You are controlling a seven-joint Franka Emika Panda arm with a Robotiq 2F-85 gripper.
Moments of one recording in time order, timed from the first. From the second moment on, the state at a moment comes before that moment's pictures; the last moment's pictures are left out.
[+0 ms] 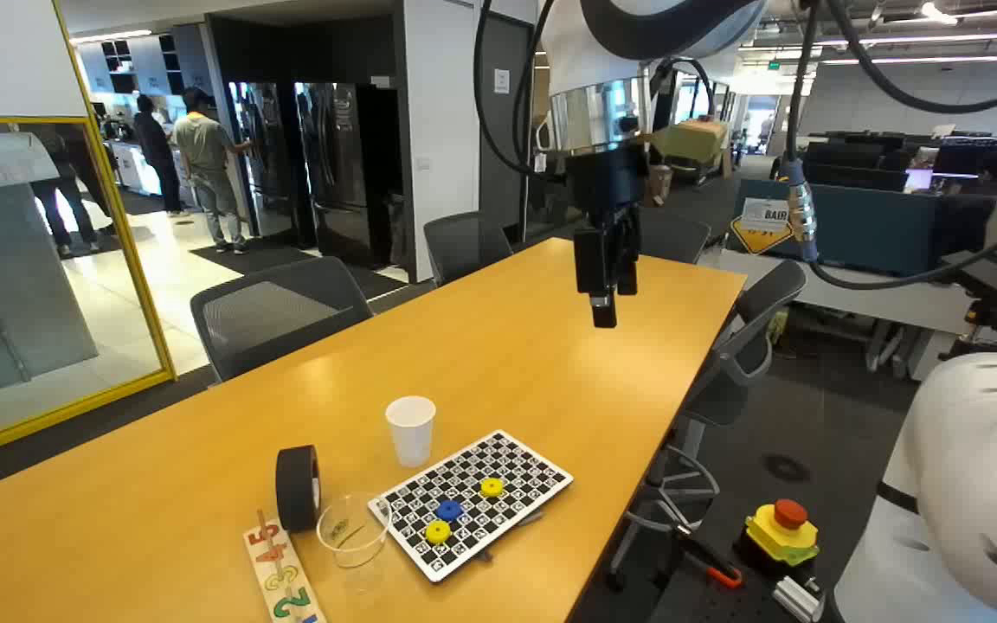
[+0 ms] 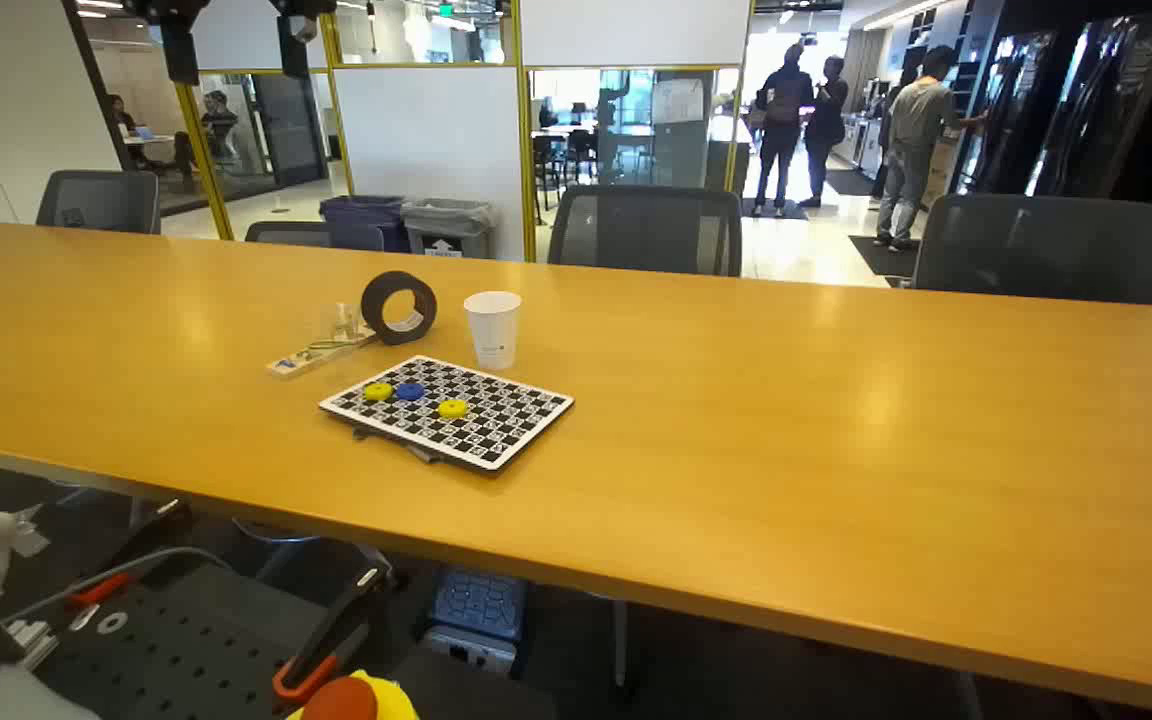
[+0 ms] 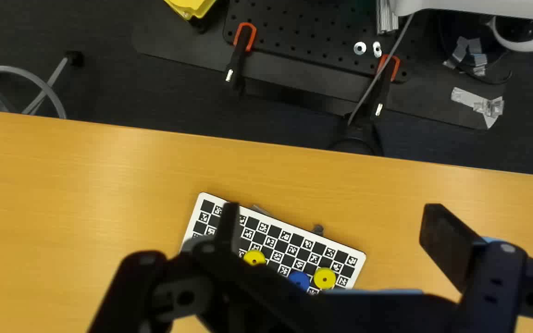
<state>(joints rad) 0.07 -0.60 0.06 -2.36 -0.06 1.56 -0.13</state>
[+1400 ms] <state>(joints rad) 0.12 -0.38 0.06 -2.61 -0.05 2.17 -0.16</state>
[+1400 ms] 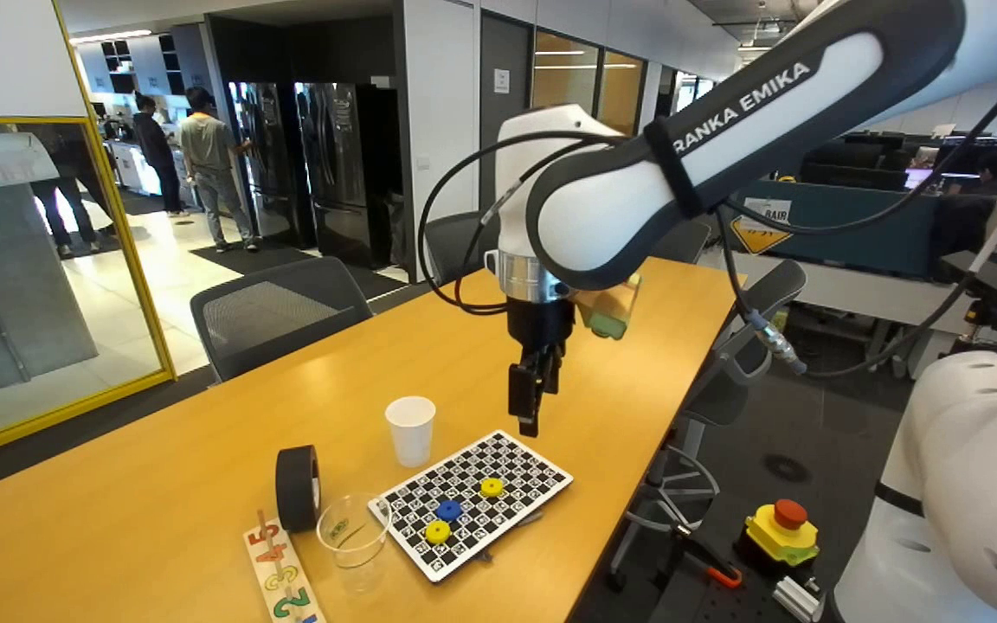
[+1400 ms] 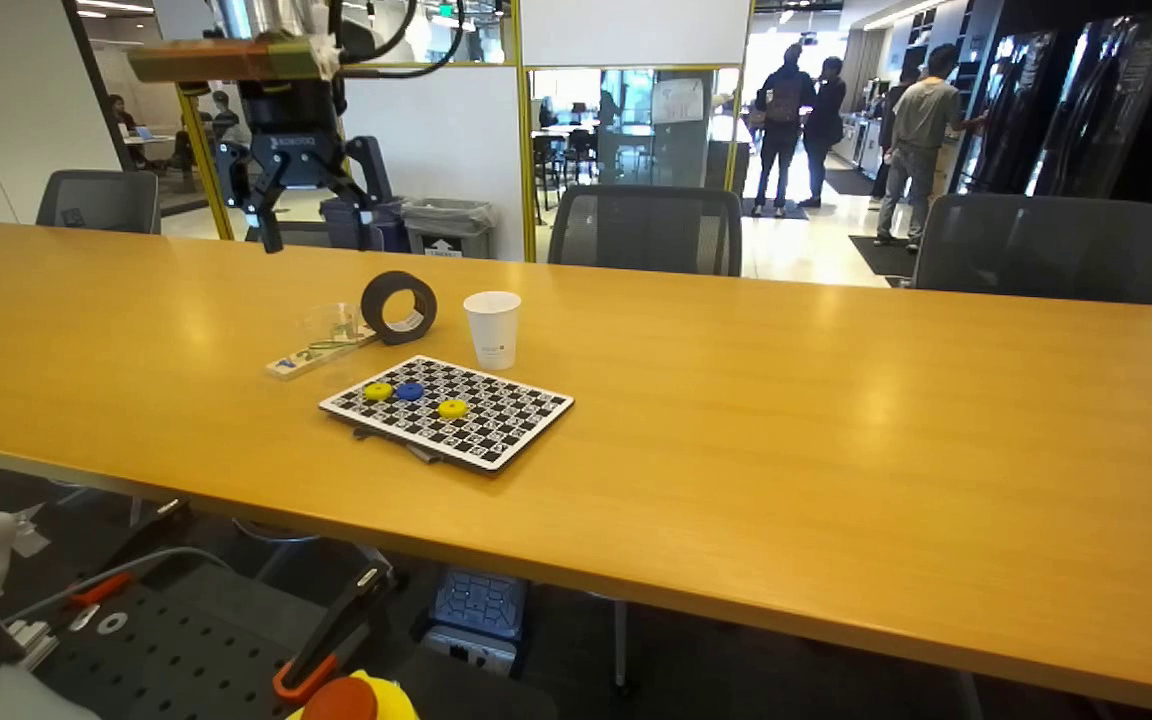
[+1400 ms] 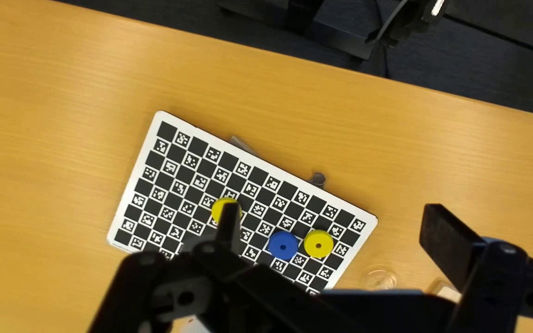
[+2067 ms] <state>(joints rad) 0.12 -0.05 0.02 -2.59 0.06 2.51 -0.38</state>
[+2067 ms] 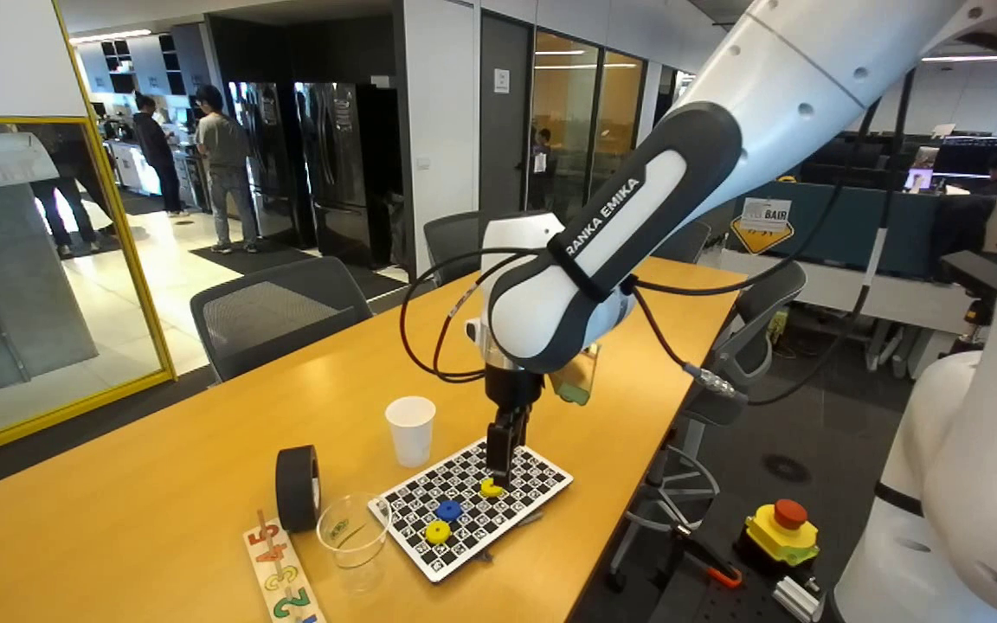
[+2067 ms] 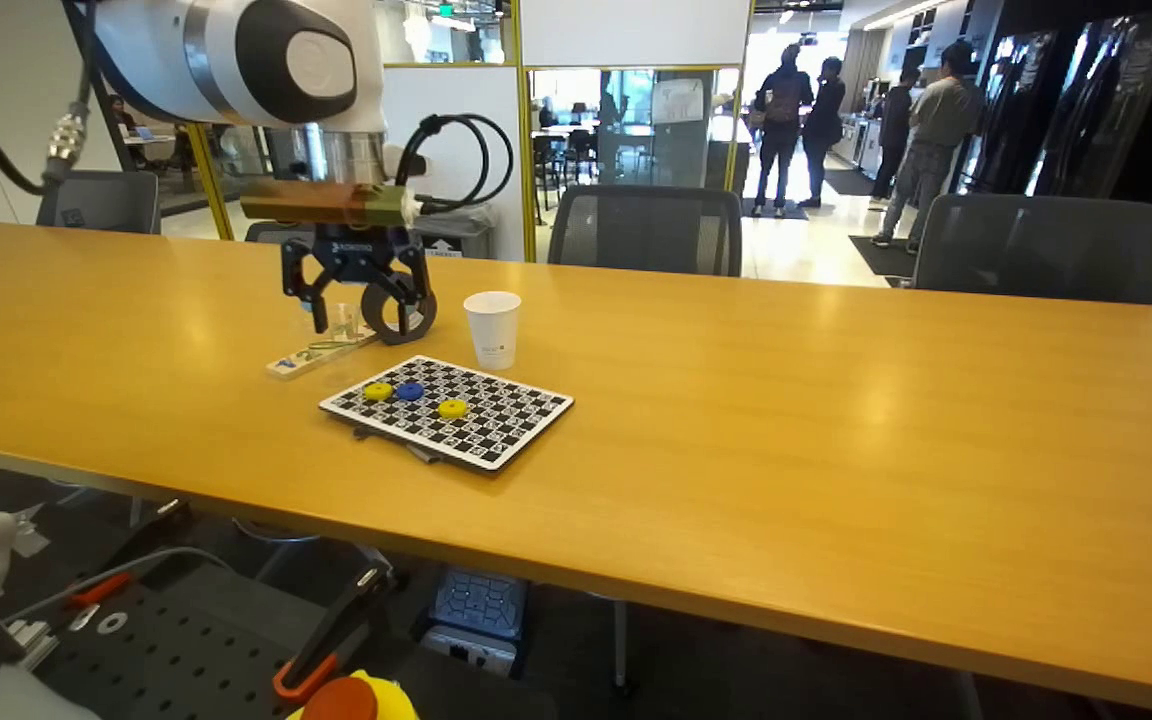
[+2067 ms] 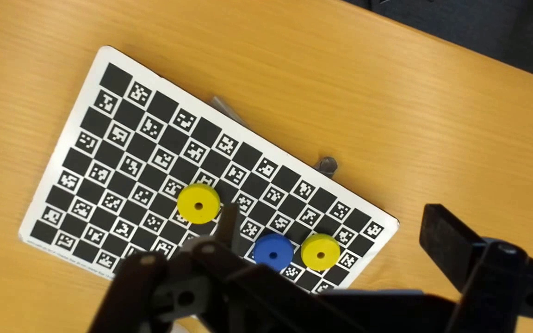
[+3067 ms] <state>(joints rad) 0.01 0.35 0.04 -2.34 0.06 2.57 -0.39</state>
